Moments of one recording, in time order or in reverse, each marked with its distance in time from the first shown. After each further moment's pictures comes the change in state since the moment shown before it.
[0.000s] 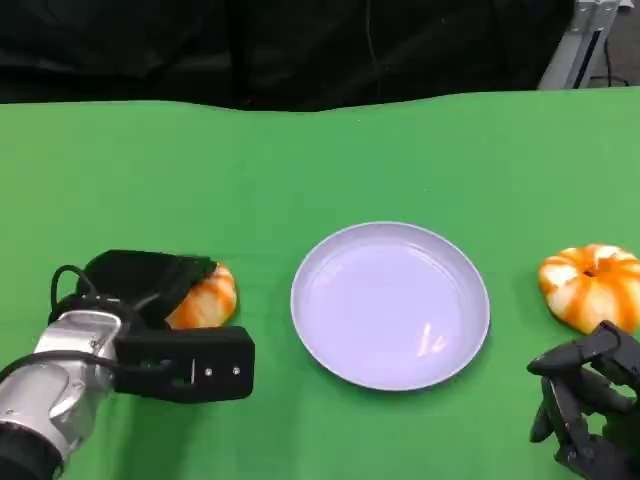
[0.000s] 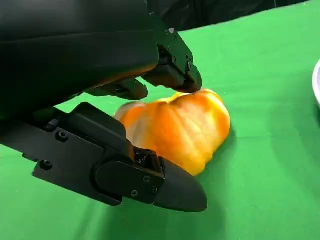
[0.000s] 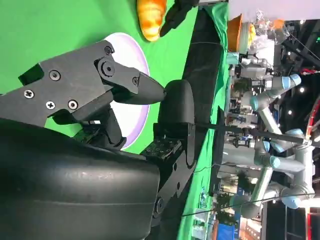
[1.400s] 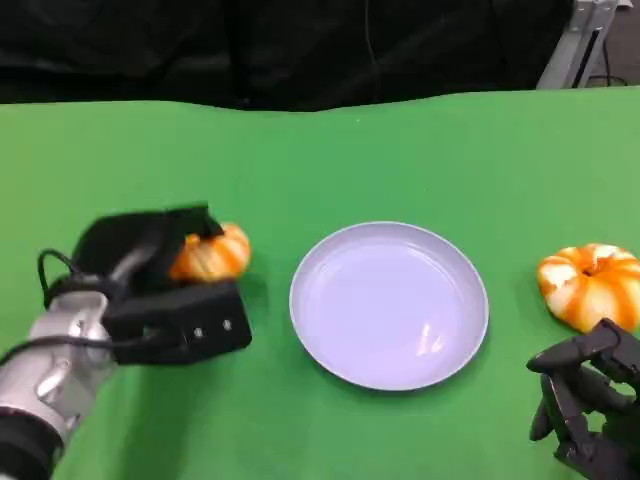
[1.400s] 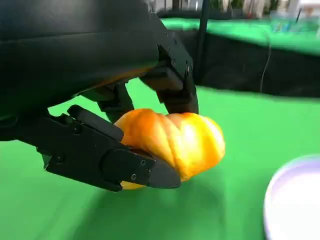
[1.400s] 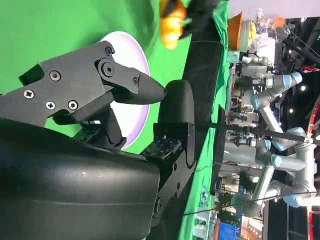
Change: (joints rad) left arm -0.026 -0.004 0.111 -0.047 -0.215 -0.099 0.160; right arm -0.003 -0.002 -0.001 0.000 0.001 0.014 -0.008
